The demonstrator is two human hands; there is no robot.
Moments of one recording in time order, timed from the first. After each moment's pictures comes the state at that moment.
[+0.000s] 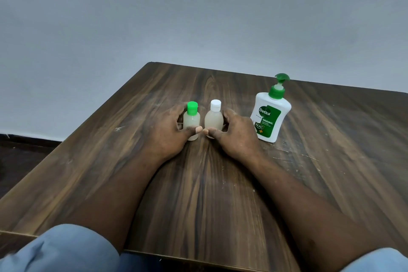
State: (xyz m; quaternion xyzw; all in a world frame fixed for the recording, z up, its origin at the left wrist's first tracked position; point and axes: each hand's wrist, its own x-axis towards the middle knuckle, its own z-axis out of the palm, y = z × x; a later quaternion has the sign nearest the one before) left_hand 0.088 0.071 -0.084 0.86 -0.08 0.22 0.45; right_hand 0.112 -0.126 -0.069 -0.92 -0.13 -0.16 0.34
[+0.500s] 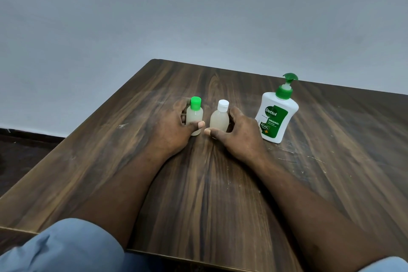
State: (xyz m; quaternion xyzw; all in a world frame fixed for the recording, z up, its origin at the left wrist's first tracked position) left_hand 0.098 0.070 -0.084 0.85 -0.04 0.21 0.49; right_hand 0.109 -0.123 -0.068 -0.92 -0.13 -0.15 0.34
